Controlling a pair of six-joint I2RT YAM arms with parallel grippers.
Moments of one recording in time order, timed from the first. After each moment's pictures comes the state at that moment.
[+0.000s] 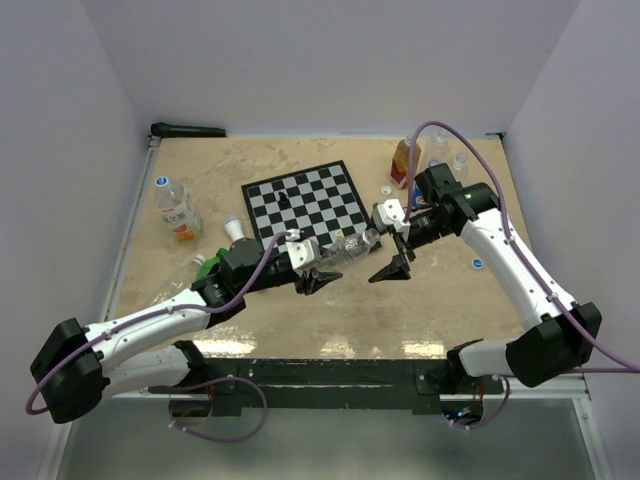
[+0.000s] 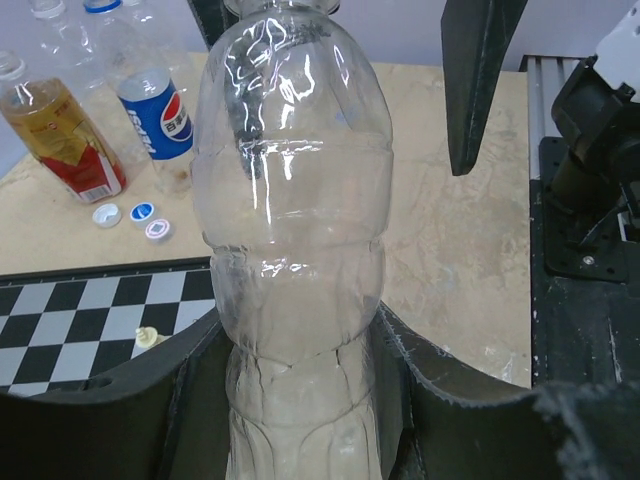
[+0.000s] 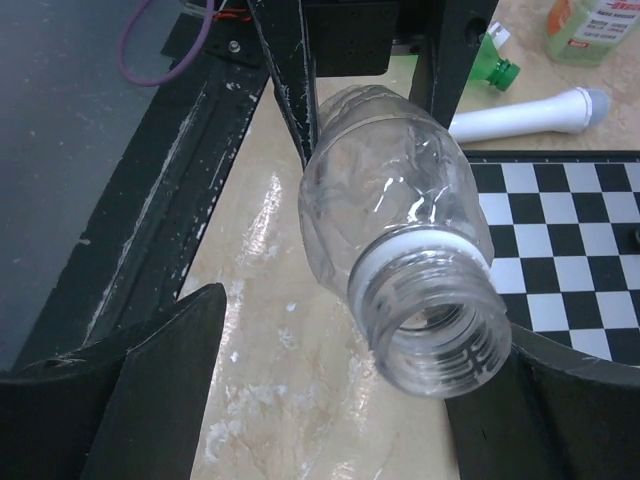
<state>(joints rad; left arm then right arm) -0.86 1.05 0.59 0.38 0.38 0.15 0.36 1.35 1.34 -1.25 -1.15 -1.34</state>
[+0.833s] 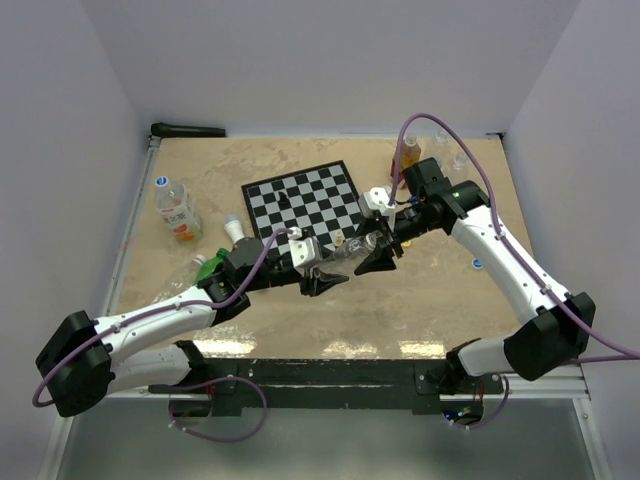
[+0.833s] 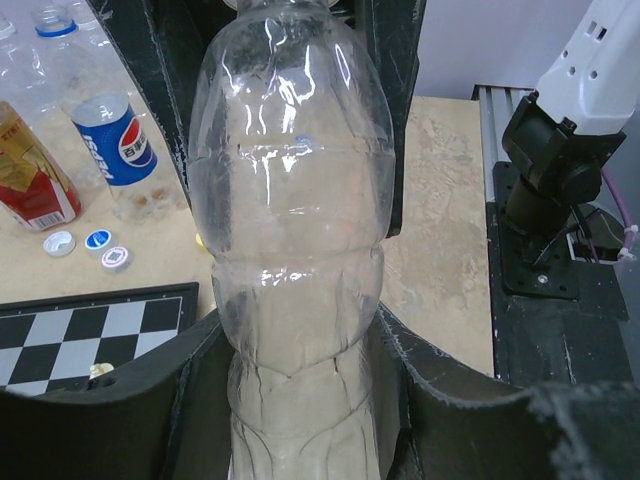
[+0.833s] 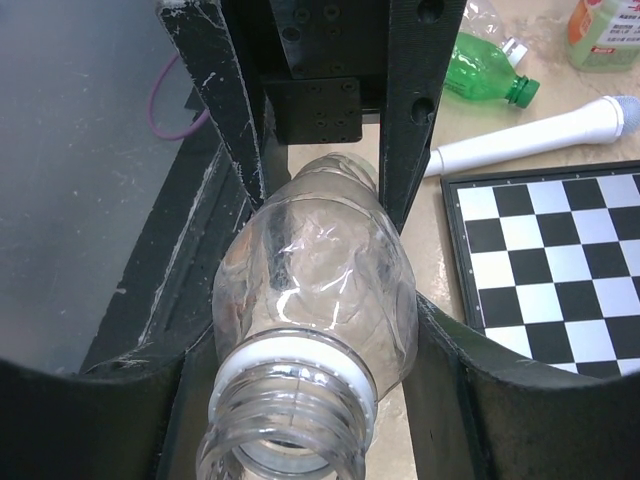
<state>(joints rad) -0.86 1.11 0.59 0.50 0.46 0.06 0.44 1.39 1.36 -1.10 -1.19 -1.04</state>
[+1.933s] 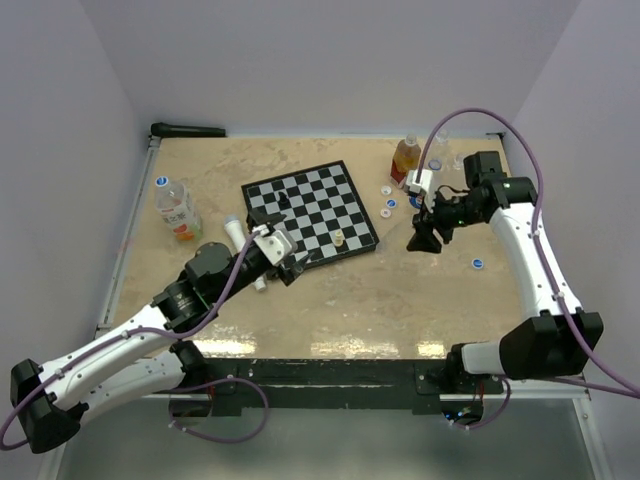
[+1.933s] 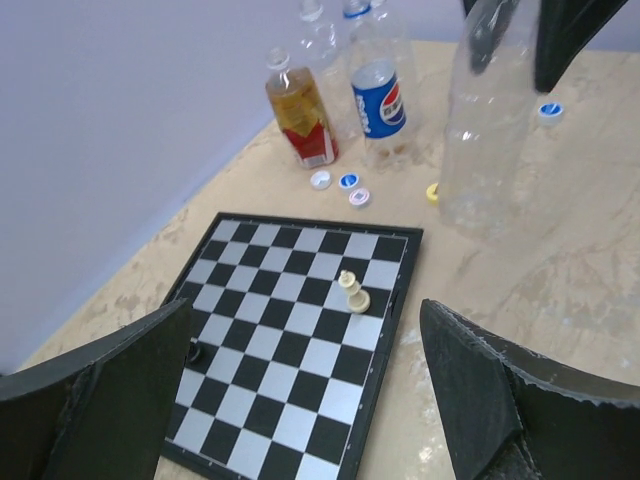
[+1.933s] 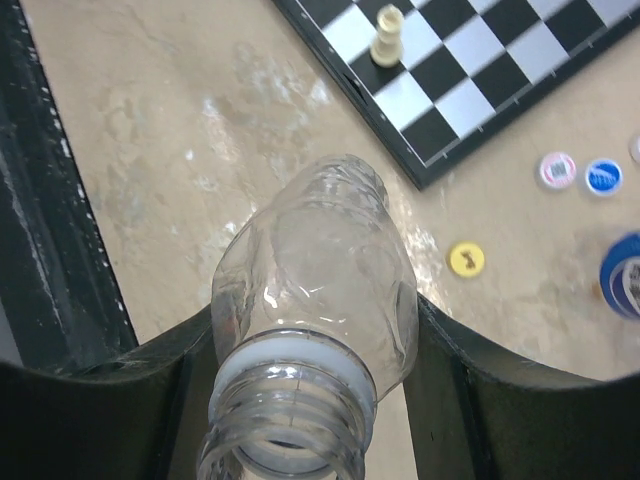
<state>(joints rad) -0.86 0.79 0.66 0.11 -0.02 0.31 0.09 1.36 1.37 -1.21 -0.79 -0.97</state>
